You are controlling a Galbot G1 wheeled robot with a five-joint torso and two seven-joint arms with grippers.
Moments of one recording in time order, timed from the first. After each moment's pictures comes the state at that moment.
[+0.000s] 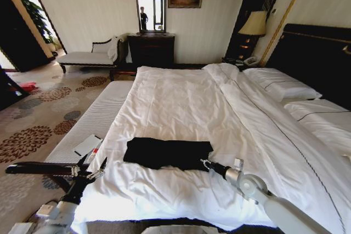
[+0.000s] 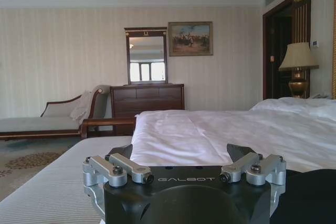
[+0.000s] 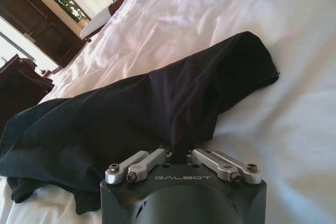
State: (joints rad) left arm 1.97 -1.00 -0.83 -2.02 -0.60 -0.42 0.11; right arm -1.31 0.71 0.20 1.78 1.28 -0.28 -0.11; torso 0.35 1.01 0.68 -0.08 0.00
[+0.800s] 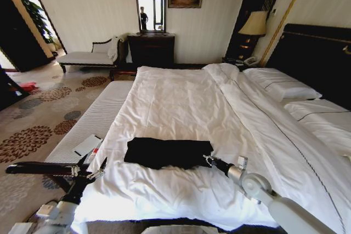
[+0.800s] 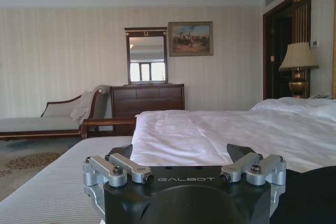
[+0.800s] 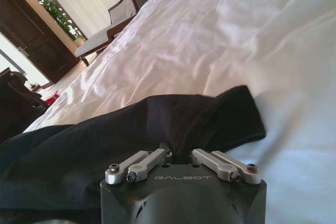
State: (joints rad) left arm 1.97 -1.00 -0.83 -2.02 -0.60 -0.42 0.11; right arm -1.35 0.68 0.29 1.85 1.26 -0.21 -0.06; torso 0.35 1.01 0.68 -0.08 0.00
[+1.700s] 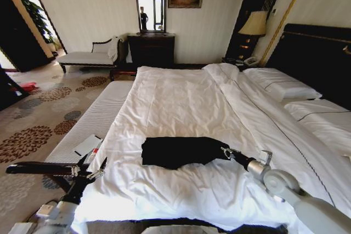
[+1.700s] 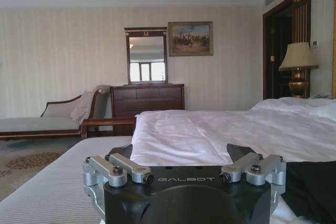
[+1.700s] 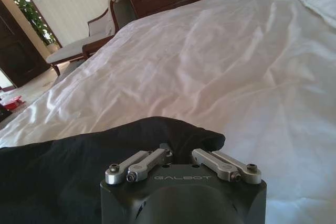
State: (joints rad) left arm 1.97 -1.00 -0.83 -2.02 -0.60 -0.42 0.11; right arm -1.56 0.57 0.60 1.89 1.25 -0.19 -0.07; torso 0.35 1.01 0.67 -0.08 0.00
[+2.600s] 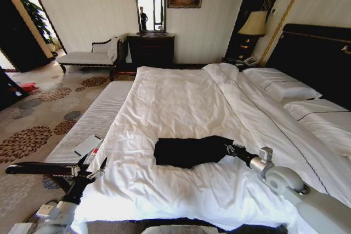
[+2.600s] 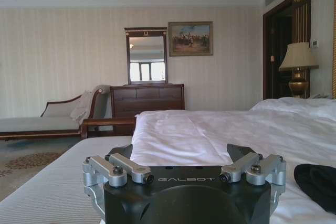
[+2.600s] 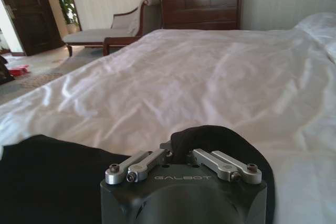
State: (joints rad) left arm 1.97 -1.00 -0.83 -2.02 -0.60 -0.42 0.11; right arm -1.45 0.52 0.50 2.03 1.05 -0.20 0.03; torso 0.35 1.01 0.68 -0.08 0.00
